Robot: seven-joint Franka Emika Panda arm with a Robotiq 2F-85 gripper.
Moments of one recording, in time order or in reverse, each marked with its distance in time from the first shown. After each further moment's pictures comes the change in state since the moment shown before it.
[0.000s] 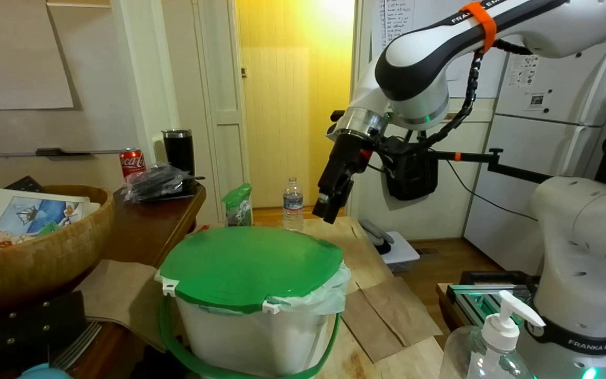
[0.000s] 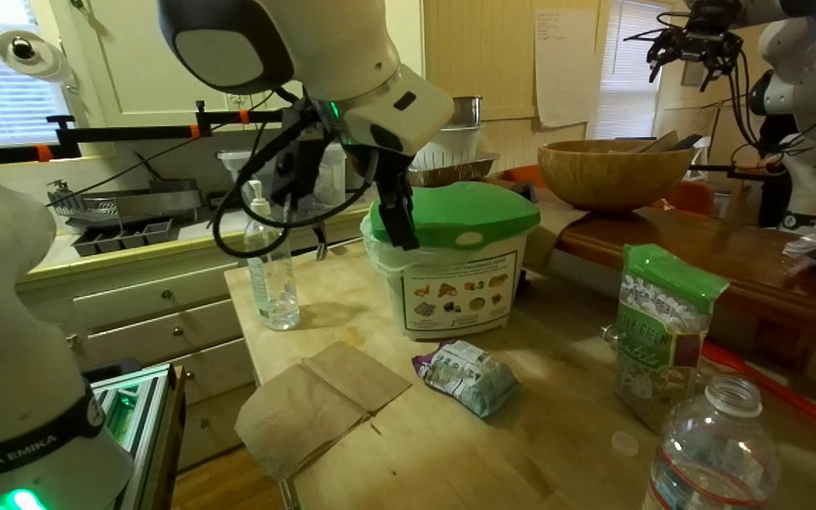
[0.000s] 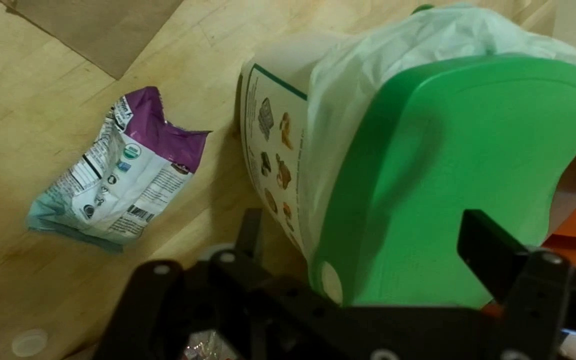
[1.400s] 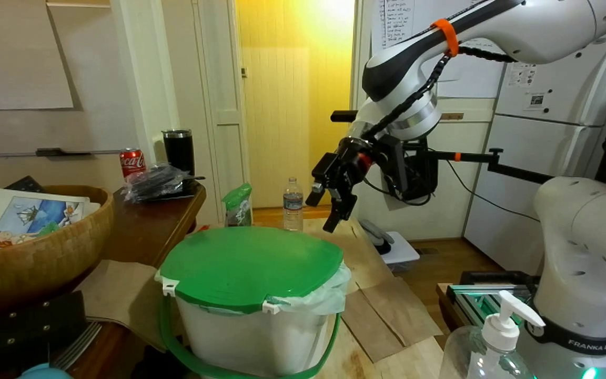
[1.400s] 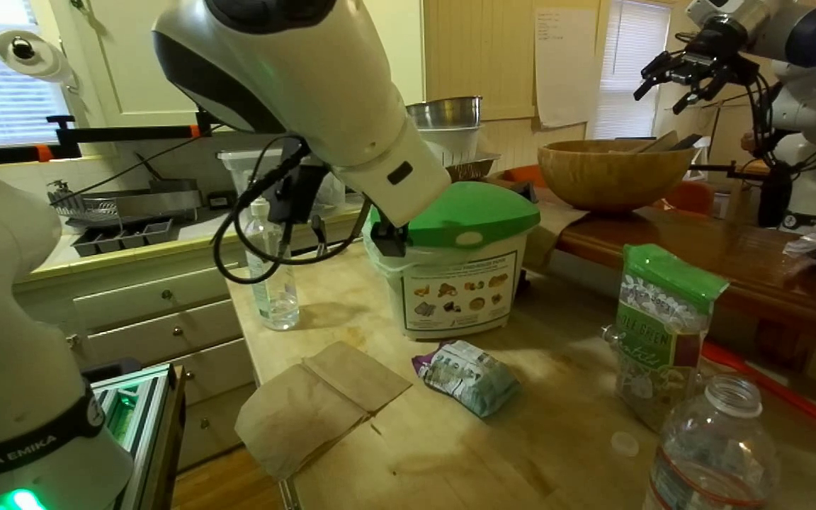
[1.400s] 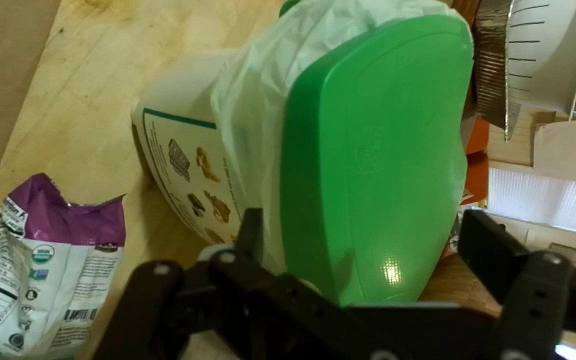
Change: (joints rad) arm -0.064 0.073 -0.050 0.006 0.404 -0.164 -0.079
